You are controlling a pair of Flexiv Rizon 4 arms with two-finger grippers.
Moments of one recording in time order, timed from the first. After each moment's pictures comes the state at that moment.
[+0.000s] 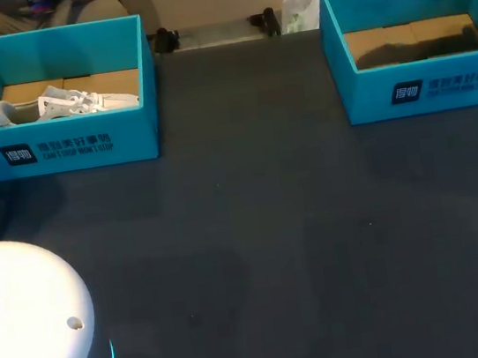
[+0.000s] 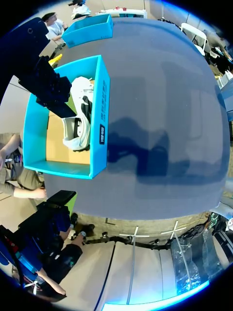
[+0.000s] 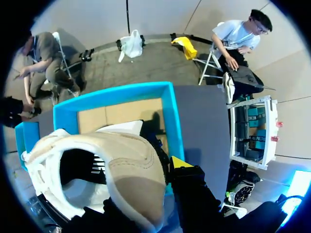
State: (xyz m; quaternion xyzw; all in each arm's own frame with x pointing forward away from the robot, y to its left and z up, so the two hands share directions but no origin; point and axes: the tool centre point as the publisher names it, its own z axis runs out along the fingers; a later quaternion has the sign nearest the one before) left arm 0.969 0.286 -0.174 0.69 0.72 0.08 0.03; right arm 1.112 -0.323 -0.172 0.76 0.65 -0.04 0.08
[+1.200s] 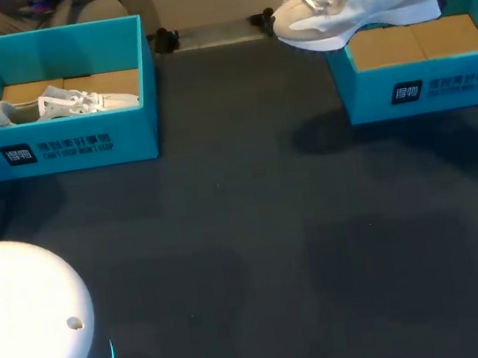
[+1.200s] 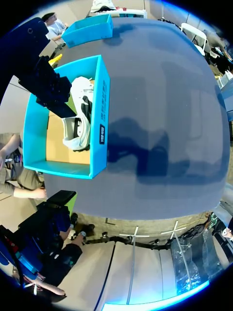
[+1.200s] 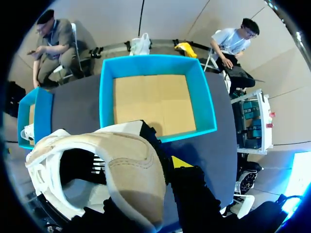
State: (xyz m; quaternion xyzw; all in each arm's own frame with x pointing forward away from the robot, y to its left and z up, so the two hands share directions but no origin) left arm 0.969 0.286 -0.174 0.69 0.72 0.08 0.03; right arm 0.956 -0.150 -0.129 0.75 0.65 -0.03 0.13
